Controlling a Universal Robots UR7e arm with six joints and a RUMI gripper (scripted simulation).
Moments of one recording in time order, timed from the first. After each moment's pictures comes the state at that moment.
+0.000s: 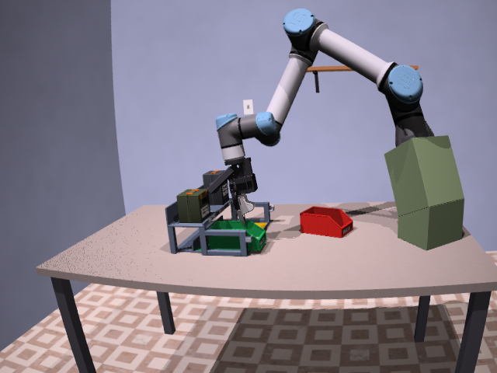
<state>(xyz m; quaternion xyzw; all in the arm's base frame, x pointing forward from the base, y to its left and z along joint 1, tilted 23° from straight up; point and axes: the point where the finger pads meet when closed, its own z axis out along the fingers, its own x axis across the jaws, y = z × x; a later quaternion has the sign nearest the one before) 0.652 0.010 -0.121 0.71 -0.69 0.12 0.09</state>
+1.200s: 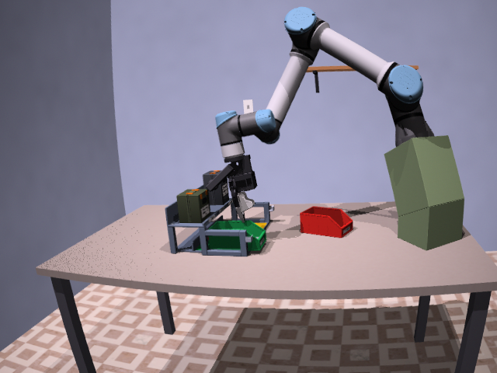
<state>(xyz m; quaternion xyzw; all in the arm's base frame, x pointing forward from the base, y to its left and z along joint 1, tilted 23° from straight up) 0.652 0.012 -0.112 0.71 -0.69 0.12 0.09</state>
